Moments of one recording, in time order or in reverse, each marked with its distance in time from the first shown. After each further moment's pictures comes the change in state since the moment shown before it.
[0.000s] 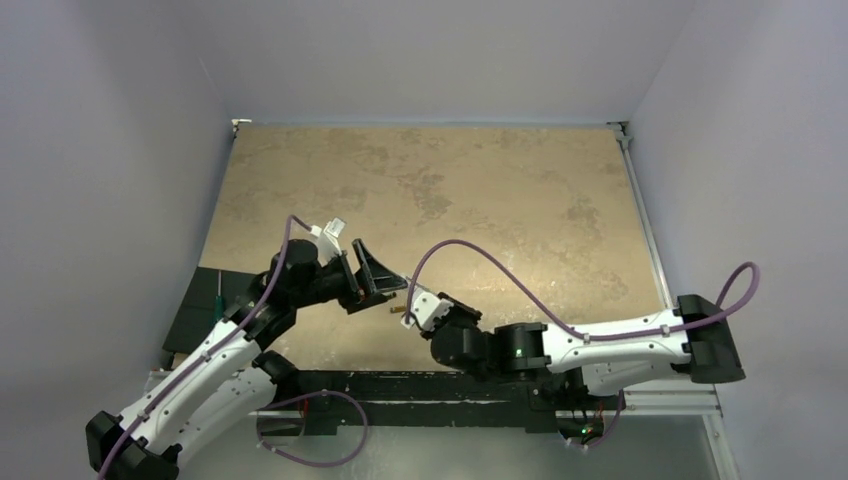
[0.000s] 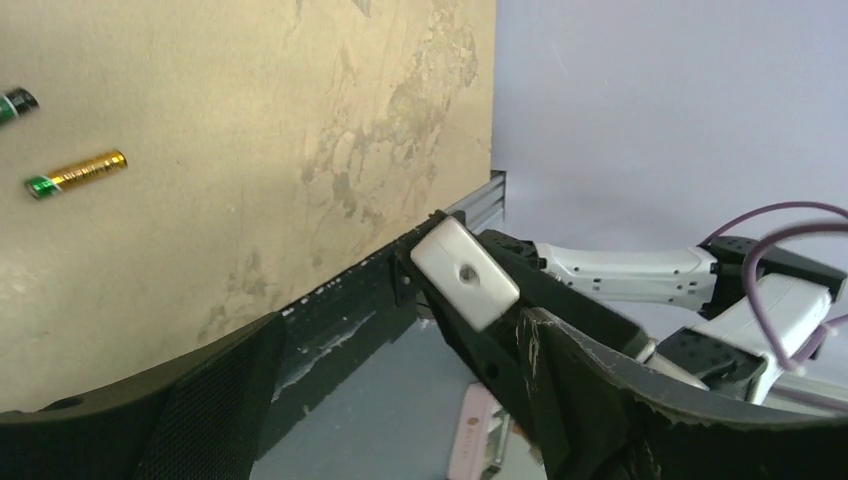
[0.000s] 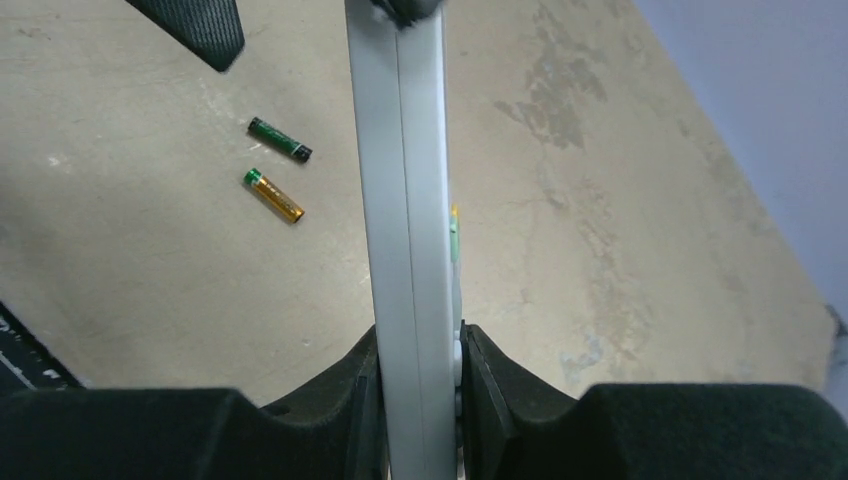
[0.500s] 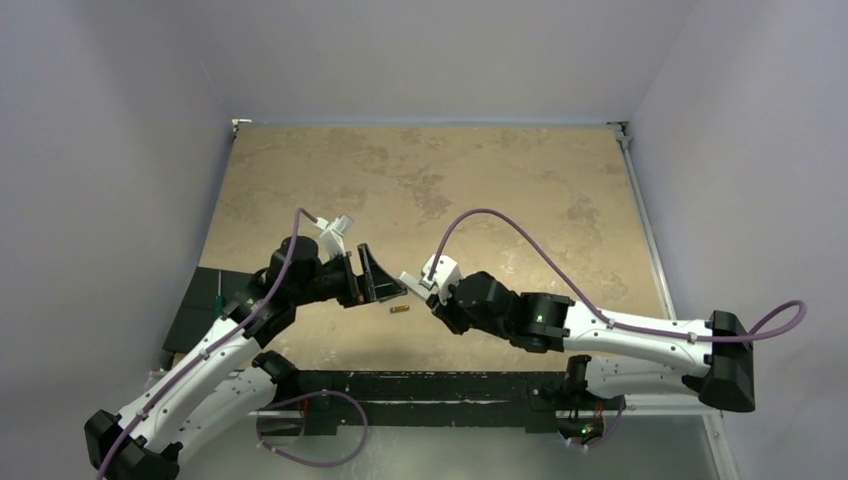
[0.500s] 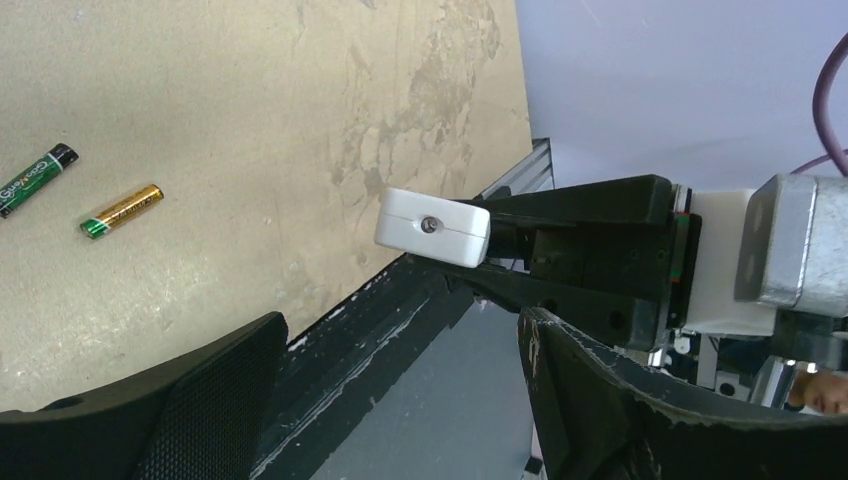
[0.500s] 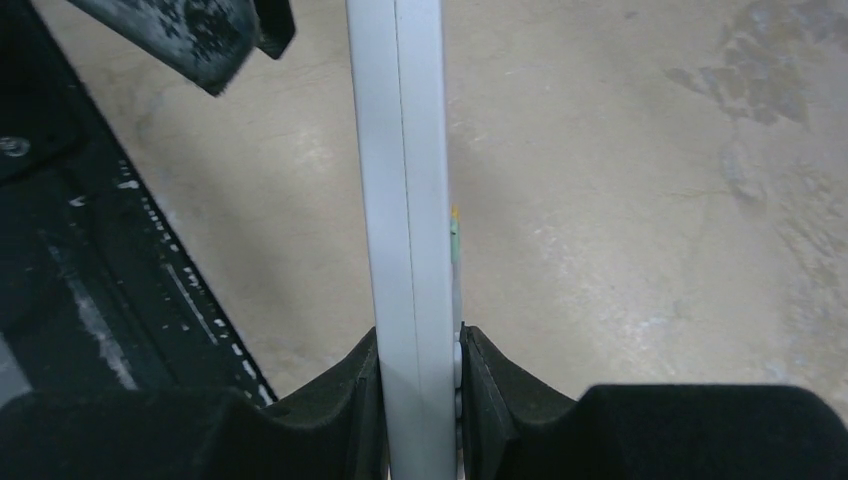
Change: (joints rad) left arm 0.000 0.002 0.057 -0.058 0.004 0.237; right arm -0.304 -0.126 0.000 -0.053 -0.601 0.096
